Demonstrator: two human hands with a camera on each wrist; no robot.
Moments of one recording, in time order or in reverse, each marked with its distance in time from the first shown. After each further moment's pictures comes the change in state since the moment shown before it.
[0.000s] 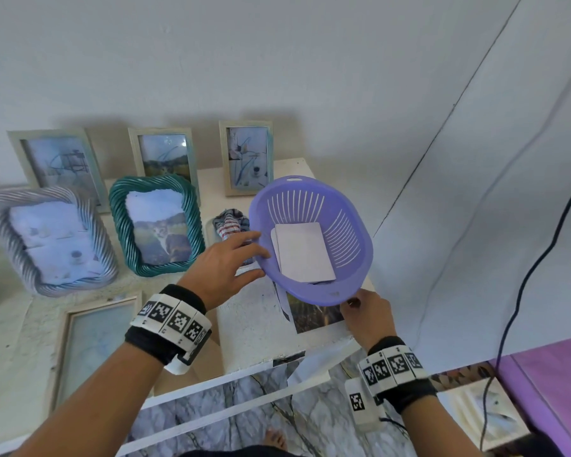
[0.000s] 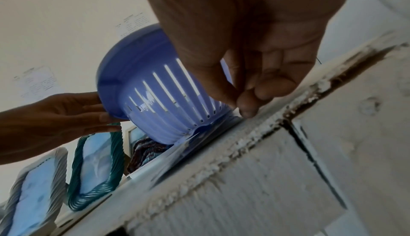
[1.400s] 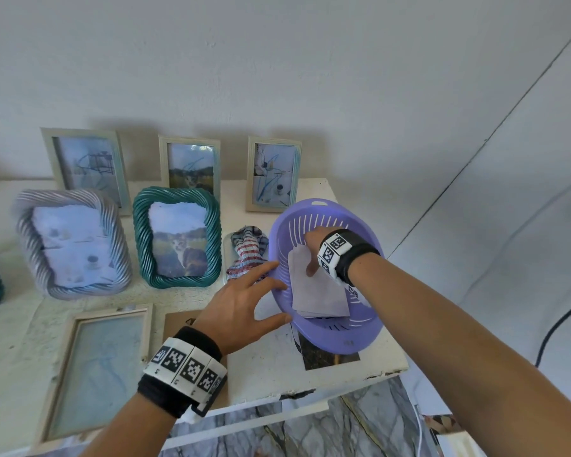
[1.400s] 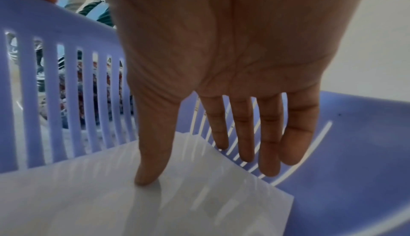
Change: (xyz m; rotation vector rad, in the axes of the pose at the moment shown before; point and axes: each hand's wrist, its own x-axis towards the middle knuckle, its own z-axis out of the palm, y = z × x) left_hand -0.018 0.005 0.020 -0.114 0.054 -0.128; right_hand 0.192 -0.145 0.033 -1.114 -0.419 -0.473
